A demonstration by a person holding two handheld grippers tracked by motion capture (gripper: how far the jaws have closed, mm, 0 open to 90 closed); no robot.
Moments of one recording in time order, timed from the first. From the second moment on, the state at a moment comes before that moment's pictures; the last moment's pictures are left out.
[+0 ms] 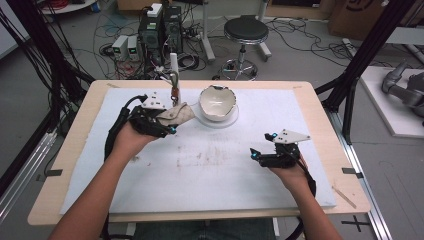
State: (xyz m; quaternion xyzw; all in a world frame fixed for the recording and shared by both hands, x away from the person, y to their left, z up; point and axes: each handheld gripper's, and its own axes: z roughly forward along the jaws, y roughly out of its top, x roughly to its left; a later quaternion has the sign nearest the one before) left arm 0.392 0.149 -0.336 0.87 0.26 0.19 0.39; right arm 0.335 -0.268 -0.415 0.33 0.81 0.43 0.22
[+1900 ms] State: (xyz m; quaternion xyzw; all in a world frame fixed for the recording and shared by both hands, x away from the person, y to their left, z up) left arm 0.506 0.023 -0.355 0.91 0.24 0.16 0.28; right arm 0.338 -0.266 -0.421 0.33 0.82 0.43 0.20
